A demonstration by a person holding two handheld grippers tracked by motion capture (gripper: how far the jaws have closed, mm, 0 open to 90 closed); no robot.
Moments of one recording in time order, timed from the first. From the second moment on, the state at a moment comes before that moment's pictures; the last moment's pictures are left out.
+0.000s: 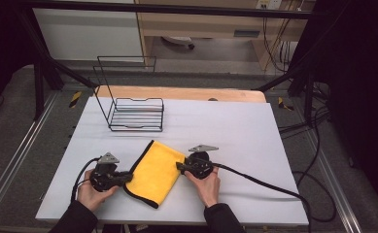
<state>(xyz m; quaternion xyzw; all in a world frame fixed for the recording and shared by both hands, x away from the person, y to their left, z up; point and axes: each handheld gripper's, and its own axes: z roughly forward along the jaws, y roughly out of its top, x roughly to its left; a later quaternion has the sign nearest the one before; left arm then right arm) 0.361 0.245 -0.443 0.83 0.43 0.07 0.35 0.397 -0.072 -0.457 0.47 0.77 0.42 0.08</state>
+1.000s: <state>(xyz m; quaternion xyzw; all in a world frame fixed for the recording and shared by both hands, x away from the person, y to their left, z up) 0.330 0.207 -0.441 0.81 0.46 0.06 0.37 0.432 -0.079 -0.445 0.39 0.82 0.40 0.10</state>
